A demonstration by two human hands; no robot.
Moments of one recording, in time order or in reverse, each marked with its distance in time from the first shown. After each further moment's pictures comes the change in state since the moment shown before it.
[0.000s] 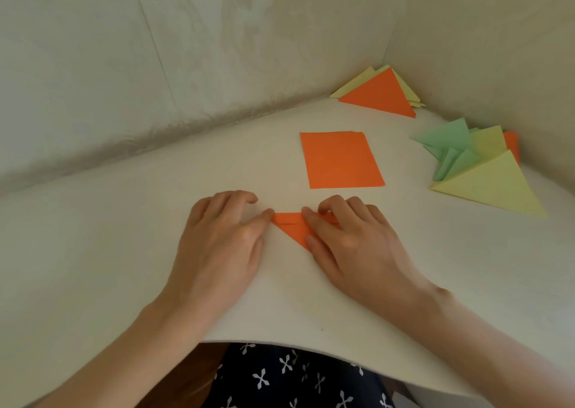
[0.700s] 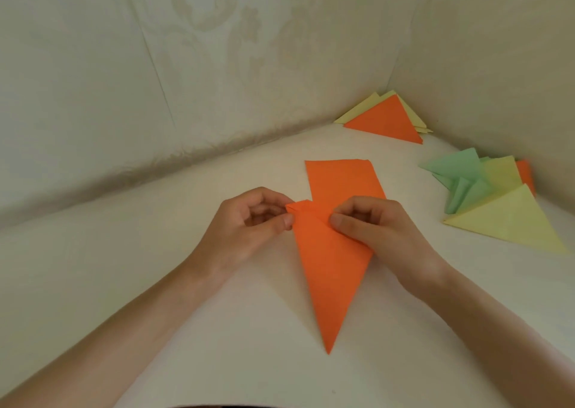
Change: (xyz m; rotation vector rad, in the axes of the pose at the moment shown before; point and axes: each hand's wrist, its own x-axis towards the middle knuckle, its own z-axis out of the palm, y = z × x) left_hand 0.061 -0.006 -0.002 -1.351 -0.104 -0.330; right_hand 0.048 0.031 -0.022 1.256 -0.162 0.516
